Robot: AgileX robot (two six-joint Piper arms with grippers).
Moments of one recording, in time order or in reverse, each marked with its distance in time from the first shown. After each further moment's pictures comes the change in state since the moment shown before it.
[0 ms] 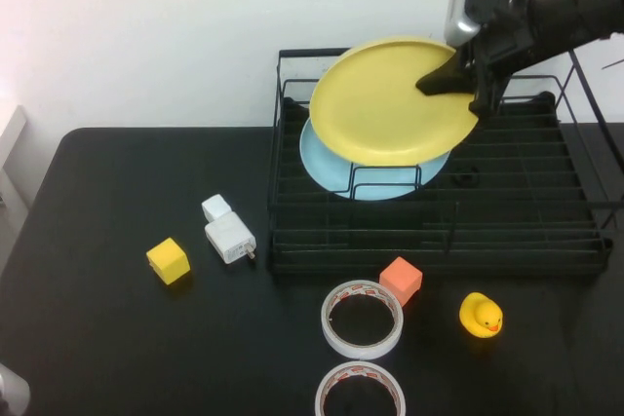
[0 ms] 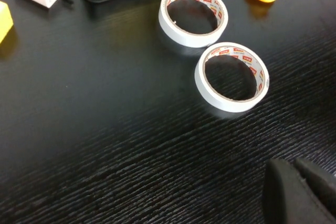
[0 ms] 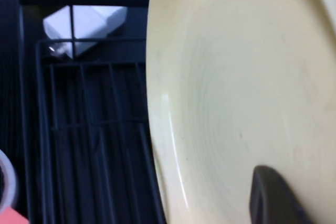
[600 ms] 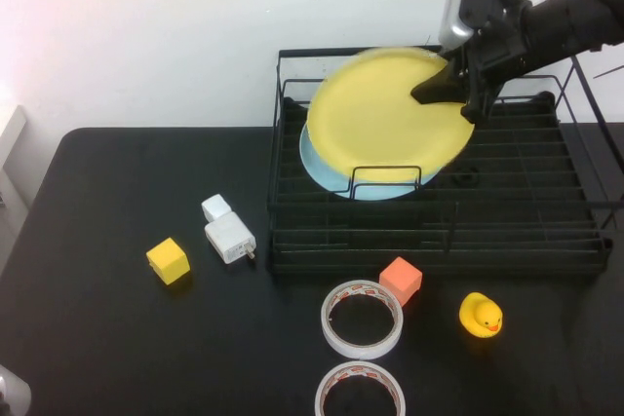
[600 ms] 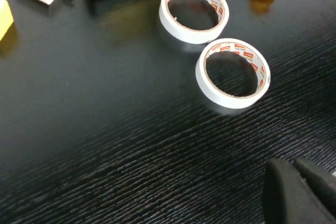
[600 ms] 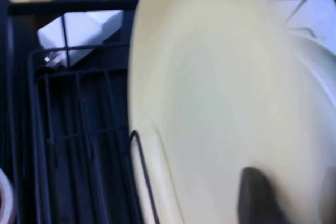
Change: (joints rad) right arm 0.000 0.030 0.000 0.031 -0.010 0.029; left arm 0.000 0.000 0.000 0.007 0.006 0.000
